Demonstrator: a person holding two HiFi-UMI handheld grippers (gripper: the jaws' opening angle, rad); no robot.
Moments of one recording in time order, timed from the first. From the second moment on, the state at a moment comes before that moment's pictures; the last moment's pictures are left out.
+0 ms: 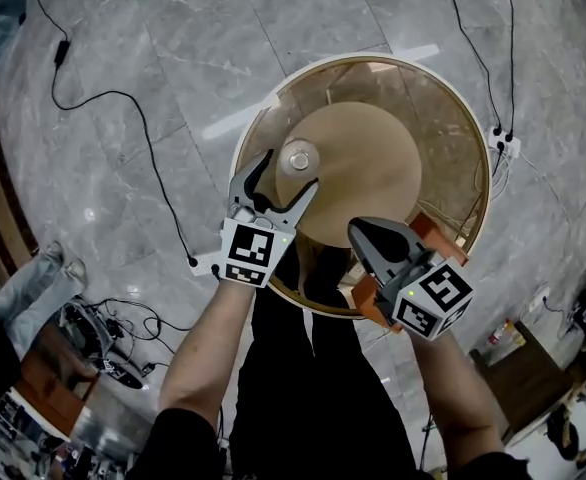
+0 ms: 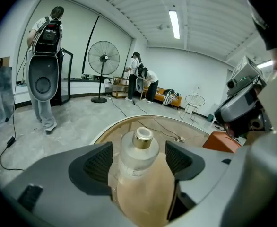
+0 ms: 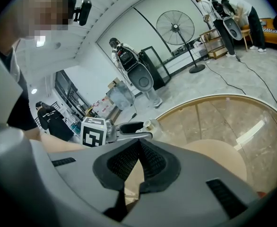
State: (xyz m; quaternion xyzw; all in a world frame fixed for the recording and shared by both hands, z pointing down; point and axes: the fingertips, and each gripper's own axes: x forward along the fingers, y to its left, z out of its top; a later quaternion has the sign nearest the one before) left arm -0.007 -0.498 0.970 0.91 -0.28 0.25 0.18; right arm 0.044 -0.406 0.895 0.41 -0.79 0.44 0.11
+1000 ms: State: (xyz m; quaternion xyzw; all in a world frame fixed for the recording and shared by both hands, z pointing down) left arm 0.030 -0.521 1.015 0.92 -0.27 0.27 0.12; right arm 0.061 -0.385 0.930 0.44 -0.76 0.46 0.11
